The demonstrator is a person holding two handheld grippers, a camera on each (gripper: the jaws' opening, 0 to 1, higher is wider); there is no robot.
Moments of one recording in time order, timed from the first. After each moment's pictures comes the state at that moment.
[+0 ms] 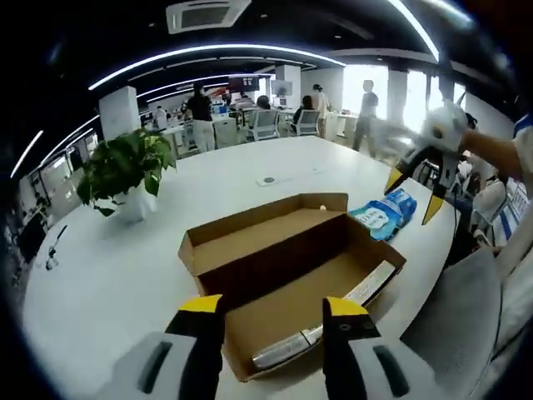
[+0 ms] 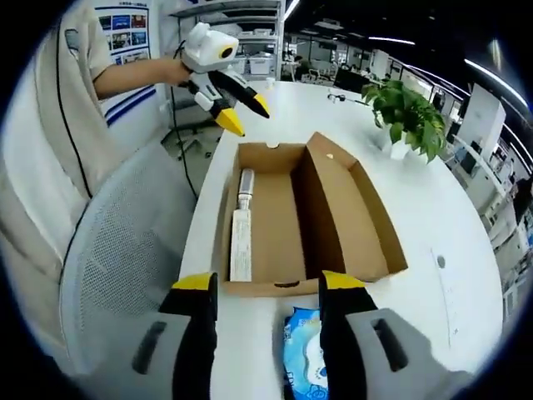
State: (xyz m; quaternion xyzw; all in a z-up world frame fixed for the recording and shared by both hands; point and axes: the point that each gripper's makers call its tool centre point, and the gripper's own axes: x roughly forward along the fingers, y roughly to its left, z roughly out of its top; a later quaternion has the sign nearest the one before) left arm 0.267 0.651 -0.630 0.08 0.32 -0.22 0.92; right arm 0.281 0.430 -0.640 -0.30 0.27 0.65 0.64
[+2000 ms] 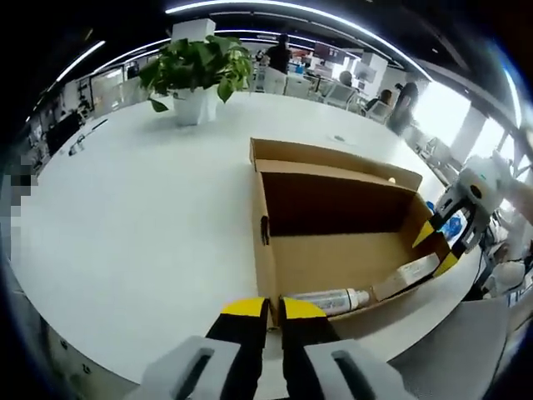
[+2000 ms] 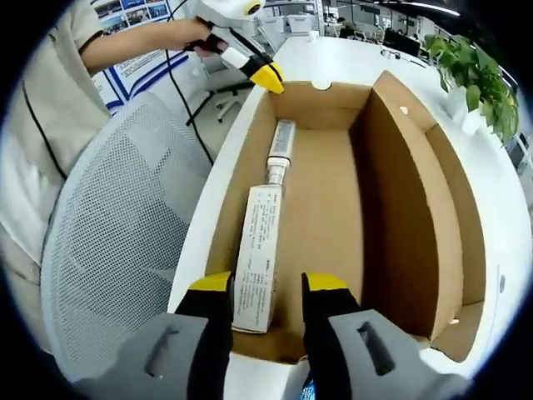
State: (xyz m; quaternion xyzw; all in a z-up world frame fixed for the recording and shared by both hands) left arm 0.247 0.708 -0.710 -0.06 0.43 -0.08 0.90; right arm 0.259 0.487 -0.739 -0.33 0.36 0.70 0.52
